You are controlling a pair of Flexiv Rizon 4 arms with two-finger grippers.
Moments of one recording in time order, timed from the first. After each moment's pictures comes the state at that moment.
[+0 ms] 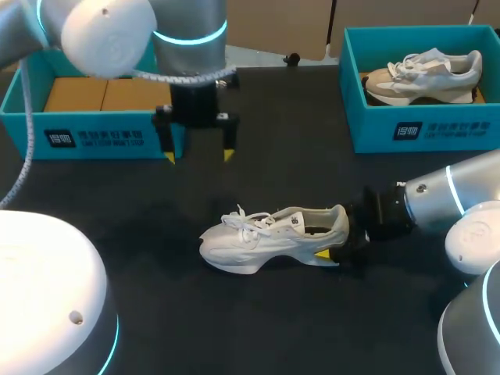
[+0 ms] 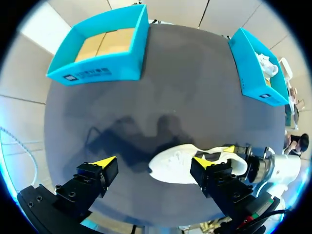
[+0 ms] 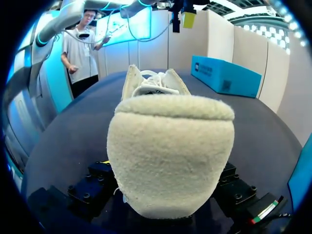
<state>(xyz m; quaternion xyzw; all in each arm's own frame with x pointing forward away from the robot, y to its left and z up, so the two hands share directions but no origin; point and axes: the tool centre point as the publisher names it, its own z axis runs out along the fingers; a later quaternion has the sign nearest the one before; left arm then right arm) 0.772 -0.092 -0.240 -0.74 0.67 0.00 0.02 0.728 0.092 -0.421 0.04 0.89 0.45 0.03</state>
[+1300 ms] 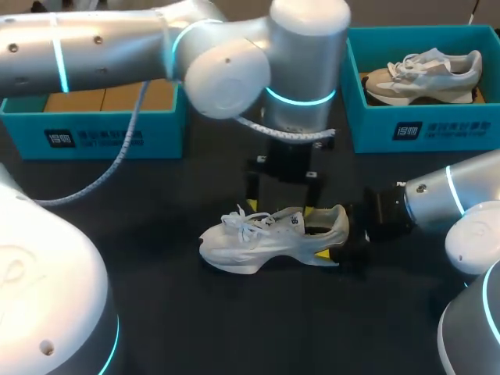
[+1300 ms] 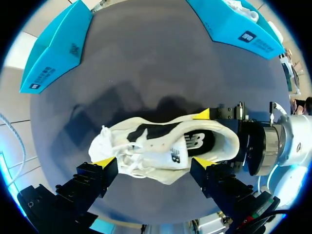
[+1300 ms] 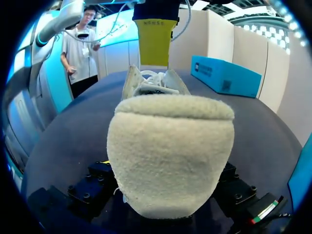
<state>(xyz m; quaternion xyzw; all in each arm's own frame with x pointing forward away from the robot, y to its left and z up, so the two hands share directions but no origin) 0.714 -0.231 -0.314 -0.66 0.75 0.05 0.00 0.728 0.092 -0.421 0.04 0.89 0.45 0.03</state>
